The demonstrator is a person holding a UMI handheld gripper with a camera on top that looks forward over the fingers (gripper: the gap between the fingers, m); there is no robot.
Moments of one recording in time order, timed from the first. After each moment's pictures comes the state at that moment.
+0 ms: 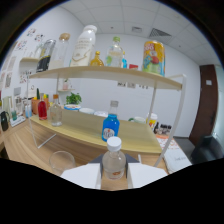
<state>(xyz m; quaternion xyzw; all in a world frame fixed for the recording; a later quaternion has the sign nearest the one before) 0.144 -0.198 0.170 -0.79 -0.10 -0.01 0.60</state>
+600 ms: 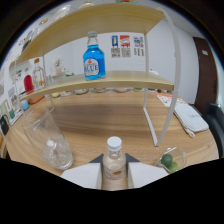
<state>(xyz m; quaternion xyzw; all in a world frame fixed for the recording) 0.160 -0.211 0.029 -0.87 -0.03 0.05 0.48</state>
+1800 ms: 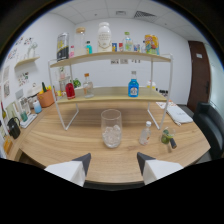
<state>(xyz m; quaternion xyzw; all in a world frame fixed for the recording) 0.053 -0.369 0.121 -0.87 0.00 0.02 0.50</state>
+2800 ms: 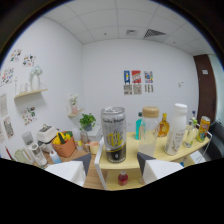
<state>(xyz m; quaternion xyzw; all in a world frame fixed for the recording) -0.156 -0.179 0.394 -0.80 -0.01 0.05 0.60</state>
